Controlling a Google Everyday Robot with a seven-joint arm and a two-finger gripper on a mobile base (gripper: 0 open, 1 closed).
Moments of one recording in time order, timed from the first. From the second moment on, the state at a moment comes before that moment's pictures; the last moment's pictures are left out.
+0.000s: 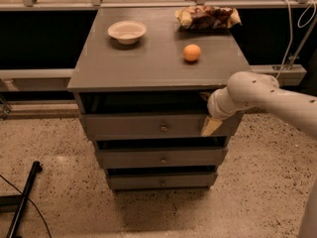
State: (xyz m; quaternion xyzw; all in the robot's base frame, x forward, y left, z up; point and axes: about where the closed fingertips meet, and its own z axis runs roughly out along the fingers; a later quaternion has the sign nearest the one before) arm 0.687 -0.176 0.653 -0.70 0.65 -0.07 0.28
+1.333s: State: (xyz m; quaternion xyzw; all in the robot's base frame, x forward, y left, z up) arm 0.626 -0.160 0.665 -0.68 0.66 -0.05 0.32
